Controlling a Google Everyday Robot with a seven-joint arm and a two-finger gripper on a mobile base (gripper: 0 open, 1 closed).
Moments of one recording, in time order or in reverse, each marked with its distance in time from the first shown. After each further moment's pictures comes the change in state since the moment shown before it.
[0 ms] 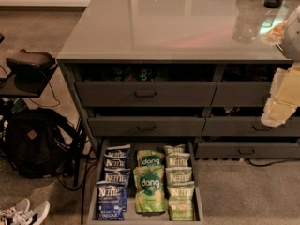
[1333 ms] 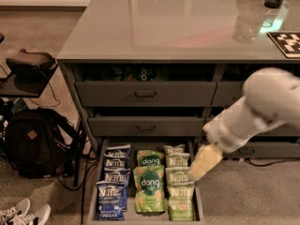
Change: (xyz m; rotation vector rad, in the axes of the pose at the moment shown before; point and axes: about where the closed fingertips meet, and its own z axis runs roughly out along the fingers) arm -0.019 0.078 0.254 -0.314 -0.194 0.275
